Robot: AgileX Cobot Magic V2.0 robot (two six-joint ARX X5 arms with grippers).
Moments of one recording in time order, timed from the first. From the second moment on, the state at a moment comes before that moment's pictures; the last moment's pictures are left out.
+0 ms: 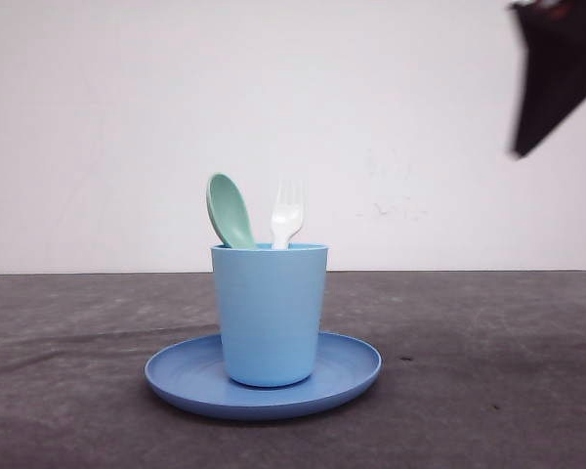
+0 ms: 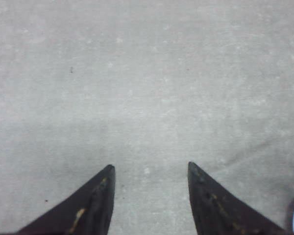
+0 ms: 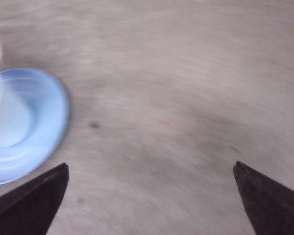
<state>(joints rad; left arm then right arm) -0.06 0.91 1.01 -0.69 0.02 0.00 0.36 0.88 0.78 -0.70 -0.05 0.10</state>
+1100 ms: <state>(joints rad) -0.16 0.75 0.98 -0.87 0.03 -0.03 0.09 0.83 0.86 -0.90 -0.05 0.09</state>
